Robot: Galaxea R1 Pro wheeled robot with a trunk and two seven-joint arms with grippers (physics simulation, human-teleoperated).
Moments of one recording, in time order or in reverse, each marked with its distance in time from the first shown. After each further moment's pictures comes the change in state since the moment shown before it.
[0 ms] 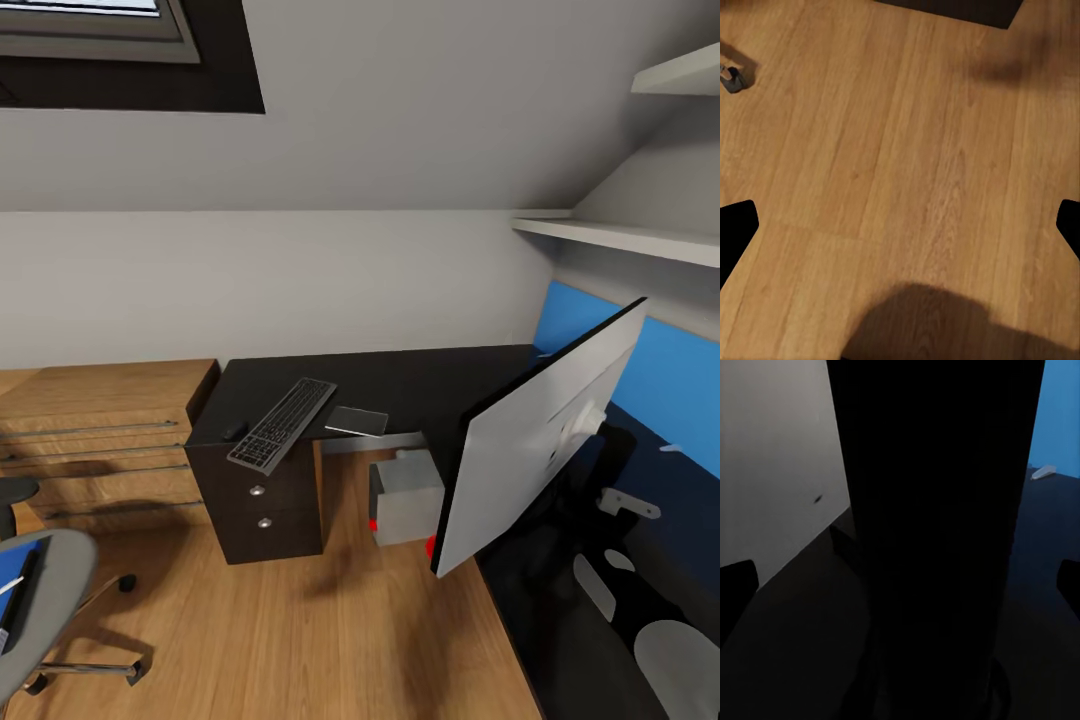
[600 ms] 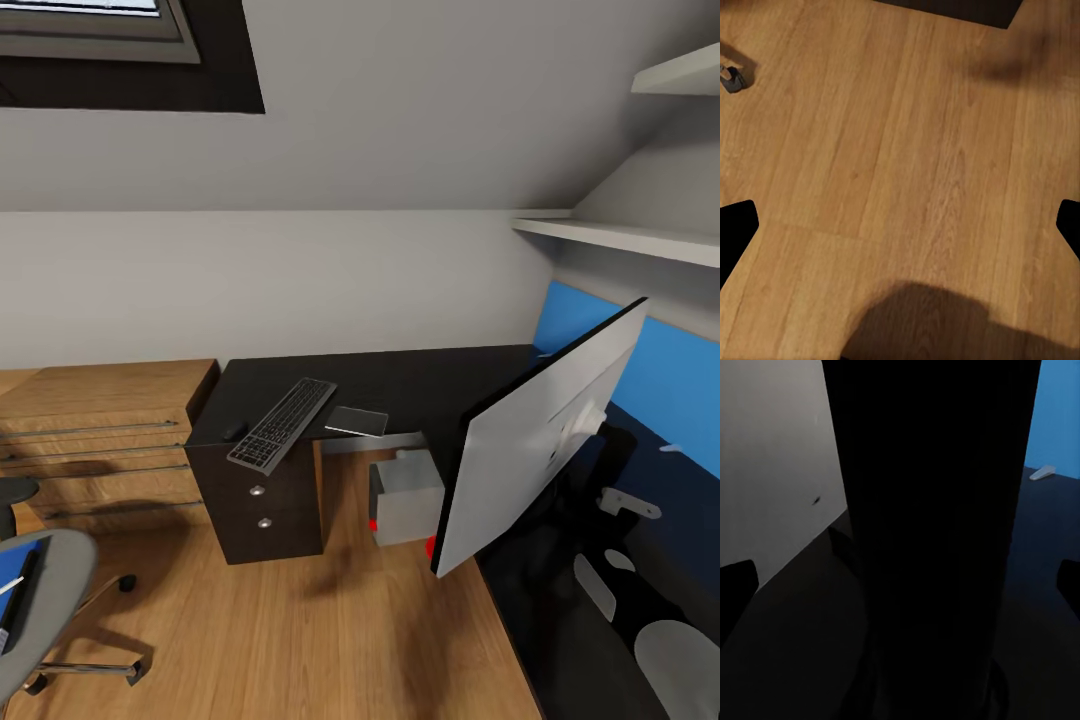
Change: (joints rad) left arm 0.000 -0.001 0.000 0.000 0.000 0.000 0.000; right arm 0.000 -0.001 -0.001 0.000 0.000 -0.001 0.000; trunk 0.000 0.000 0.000
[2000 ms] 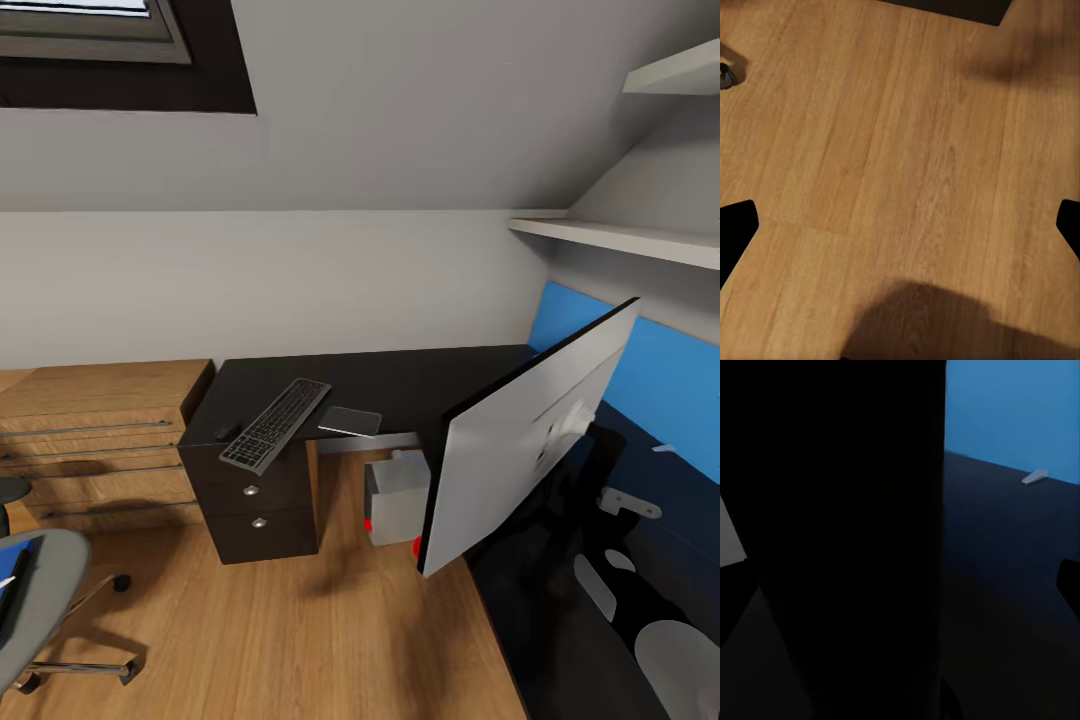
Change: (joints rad) left arm 0.000 0.000 0.000 0.000 -0.001 0.001 0.000; right arm 0.000 0.000 0.000 0.001 0.001 -0.001 0.000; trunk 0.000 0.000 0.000
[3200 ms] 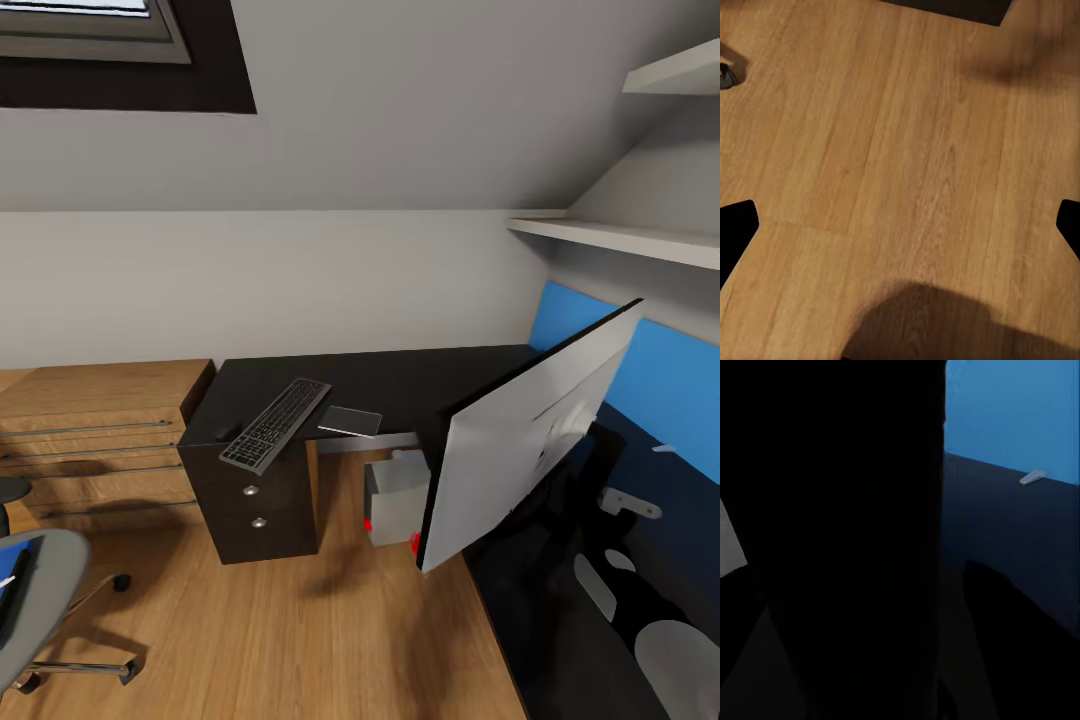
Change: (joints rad) left arm 0.000 0.001 0.000 0.000 0.001 -0.001 0.000; right arm 0.000 0.000 -0.002 0.001 -0.002 -0.003 -0.002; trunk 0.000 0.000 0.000
